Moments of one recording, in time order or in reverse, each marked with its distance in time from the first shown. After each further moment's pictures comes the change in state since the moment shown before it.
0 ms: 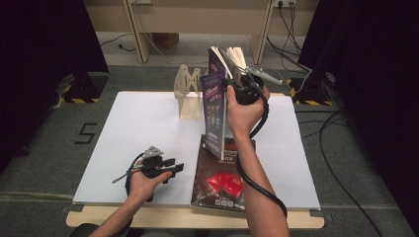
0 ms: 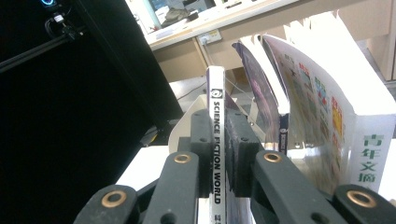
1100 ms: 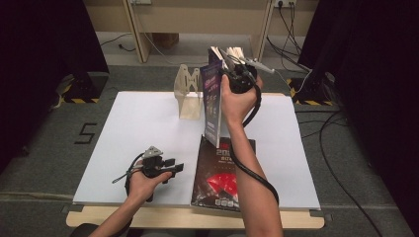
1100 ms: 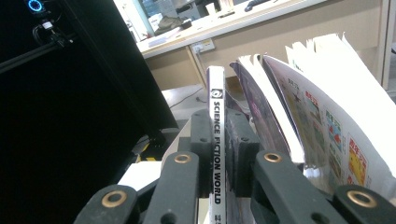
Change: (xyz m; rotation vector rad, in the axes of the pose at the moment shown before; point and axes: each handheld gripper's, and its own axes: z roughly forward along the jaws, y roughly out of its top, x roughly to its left) left arm 0.001 -0.001 0.000 0.001 -0.005 -0.002; right arm 0.004 0.015 0.031 -0.030 -0.035 -0.013
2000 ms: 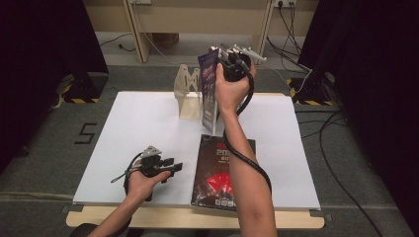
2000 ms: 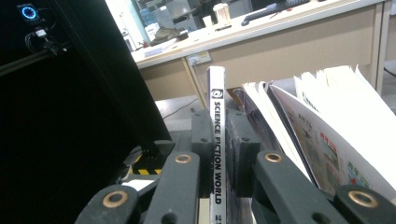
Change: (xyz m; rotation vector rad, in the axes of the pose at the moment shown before) left arm 0.004 0.001 -0.002 -0.004 0.002 -0.006; right arm 0.008 0.017 0.030 -0.045 -0.022 -0.031
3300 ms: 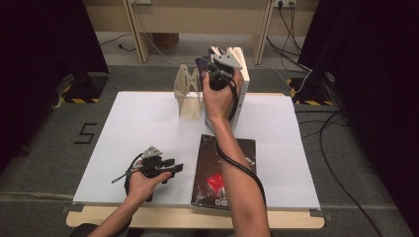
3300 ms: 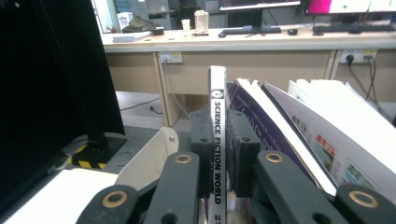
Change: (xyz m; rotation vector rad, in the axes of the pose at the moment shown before) left arm -0.002 -0.002 0.002 0.009 -0.004 0.007; right arm 0.026 -0.032 0.013 -0.029 -0.147 -0.255
